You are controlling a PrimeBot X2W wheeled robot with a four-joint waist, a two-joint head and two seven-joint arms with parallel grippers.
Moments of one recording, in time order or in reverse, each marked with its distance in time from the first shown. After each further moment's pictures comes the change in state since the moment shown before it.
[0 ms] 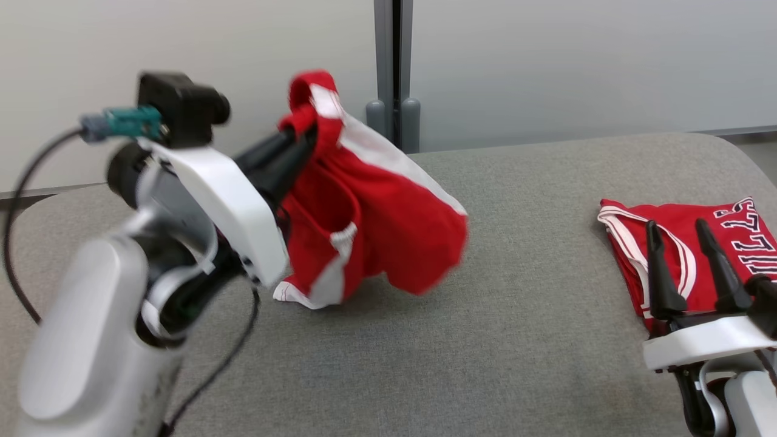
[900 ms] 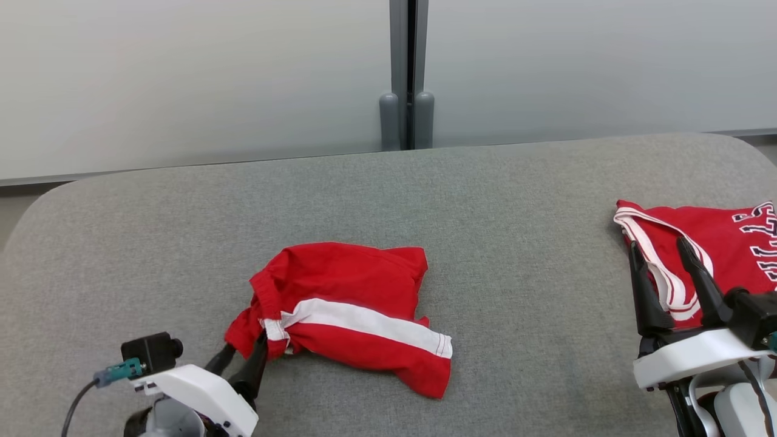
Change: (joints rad) left arm 0.449 -0.124 0.092 0.555 -0.124 -0.010 -0.472; right arm 0.014 -0.030 0.048 0.036 0.010 0.000 0.000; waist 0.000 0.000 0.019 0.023
